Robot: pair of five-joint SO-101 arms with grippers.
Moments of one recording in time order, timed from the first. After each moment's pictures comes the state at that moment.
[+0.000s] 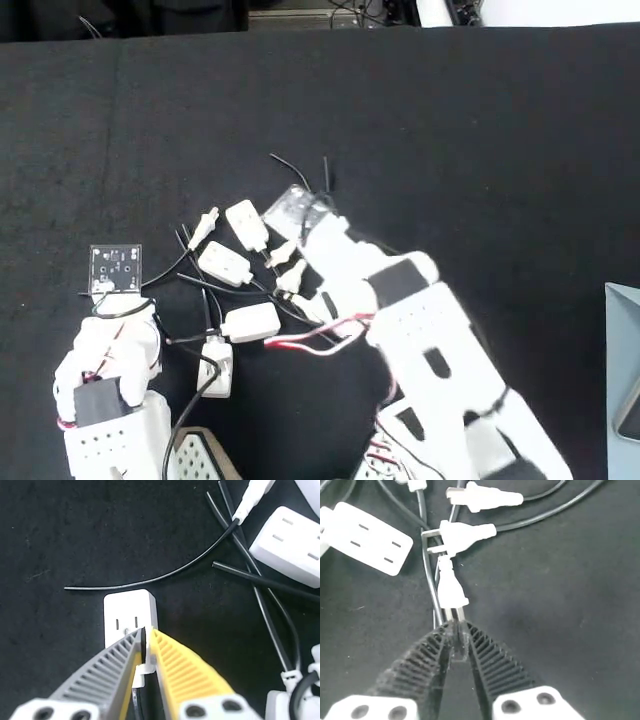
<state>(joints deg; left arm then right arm) -19.9 -102.1 92.1 70.3 -13.4 -27.4 -36.5 49.4 69.4 22.0</state>
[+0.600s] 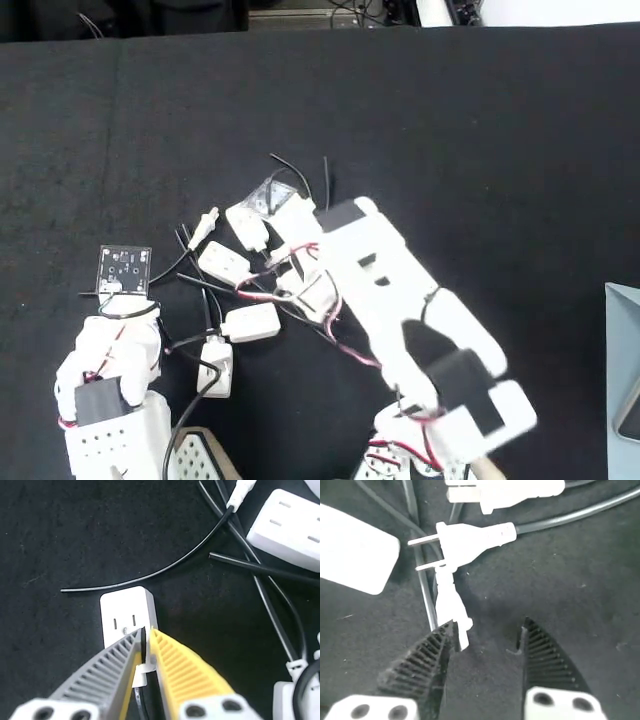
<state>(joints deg) -20.0 -102.1 92.9 70.3 -17.6 -27.5 -1.9 31.8 70.7 22.0</state>
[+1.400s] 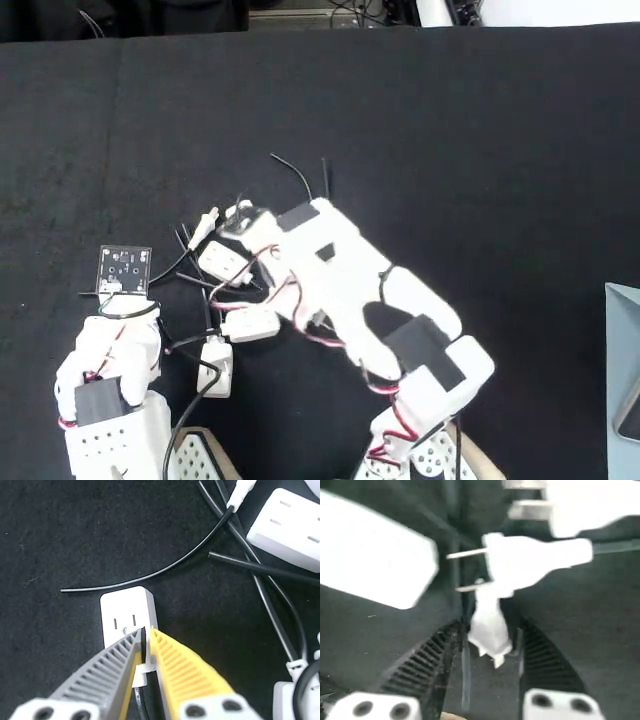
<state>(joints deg) -20.0 -102.1 92.9 70.3 -17.6 -35.5 9.7 25.4 75.3 19.0</state>
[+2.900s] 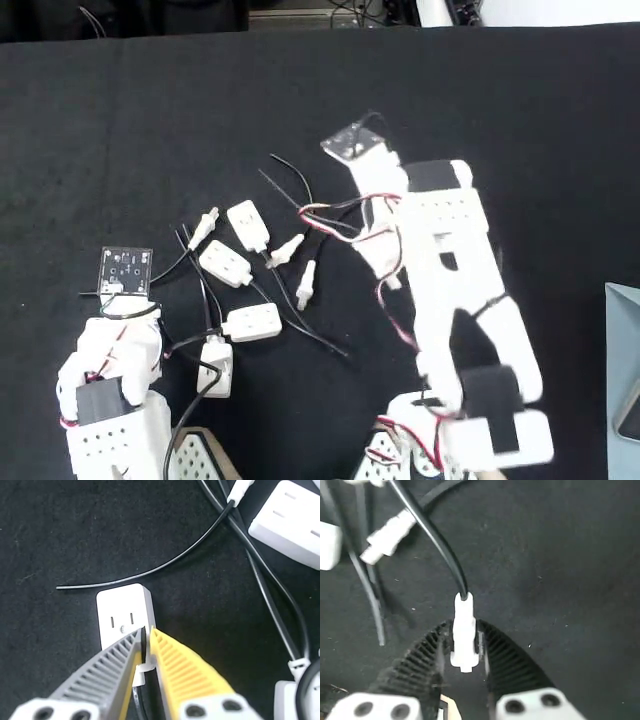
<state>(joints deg) -20.0 -102.5 94.3 70.1 -17.6 -7.6 -8.6 21.8 84.3 27.7</state>
